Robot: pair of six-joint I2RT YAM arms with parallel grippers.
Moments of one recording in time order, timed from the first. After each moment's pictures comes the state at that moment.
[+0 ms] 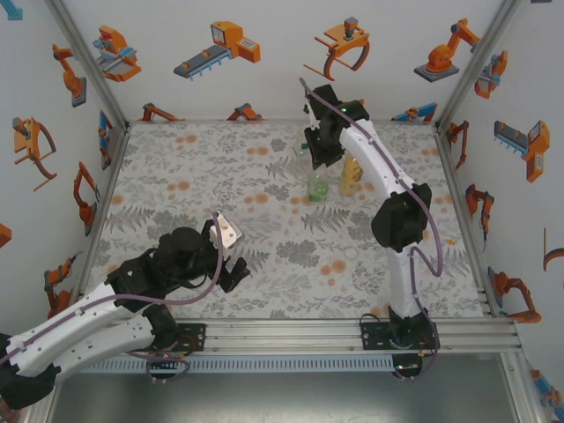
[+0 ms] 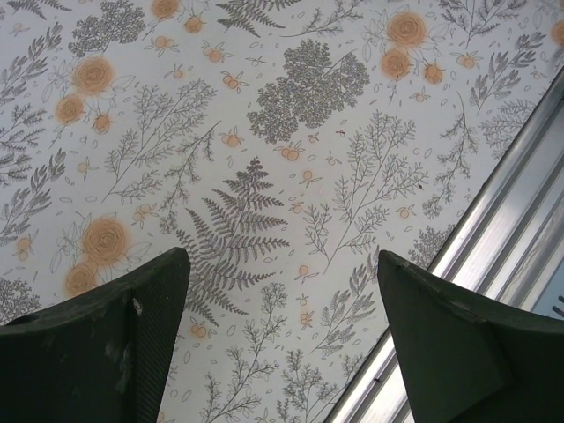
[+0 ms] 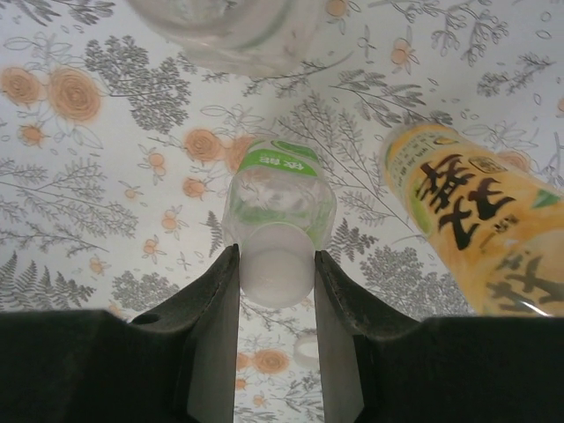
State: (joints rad) left arm -1.00 0.66 0.68 -0.52 -0.04 0.02; right arm 0.46 2.17 2.27 -1.22 0.04 0.11
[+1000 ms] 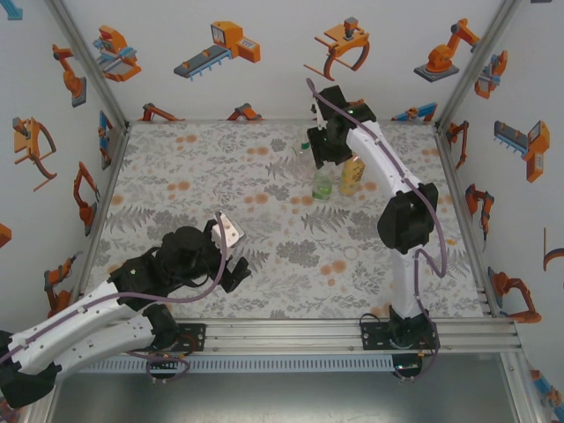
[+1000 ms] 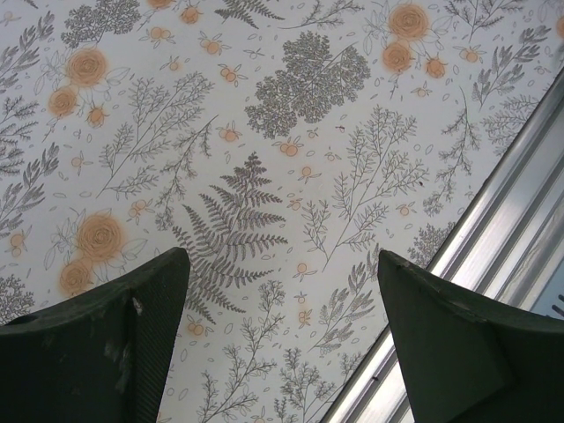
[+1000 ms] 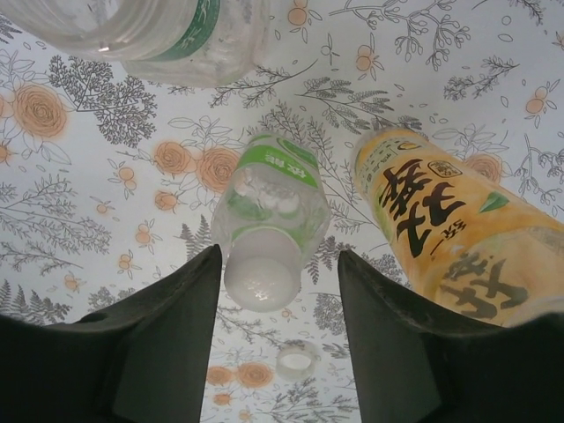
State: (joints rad) left arm -1.00 0.68 0.68 -0.52 -0.04 0.01; right arm 0.42 2.13 2.17 -1.14 0.05 0.09
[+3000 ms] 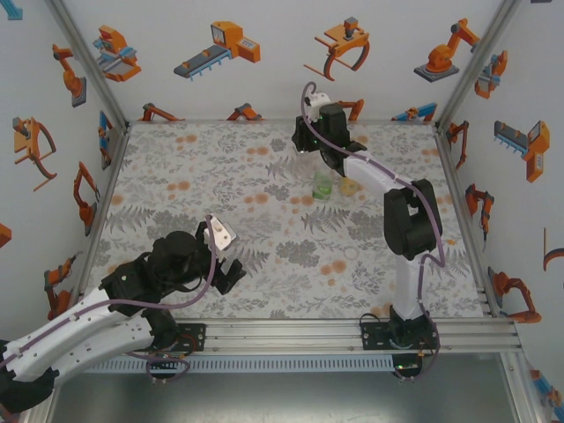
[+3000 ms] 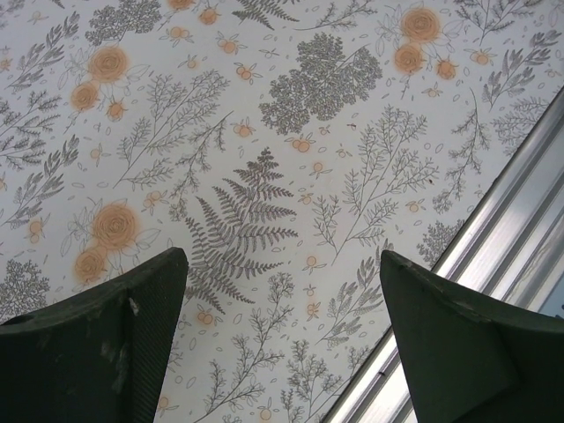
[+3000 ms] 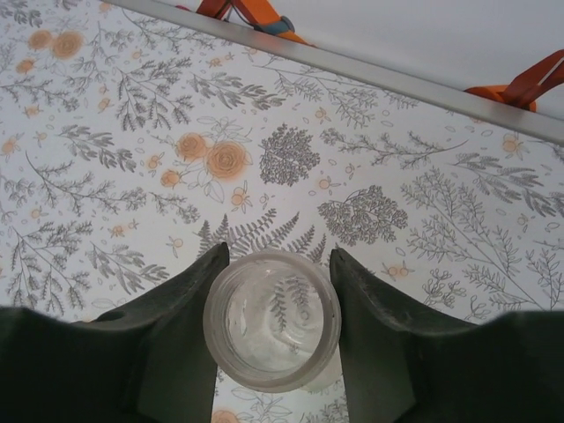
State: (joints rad) left arm -1.00 0.60 0.66 -0.55 -0.07 0.01; right arm 0.42 2.04 1.61 0.07 -0.12 0.09
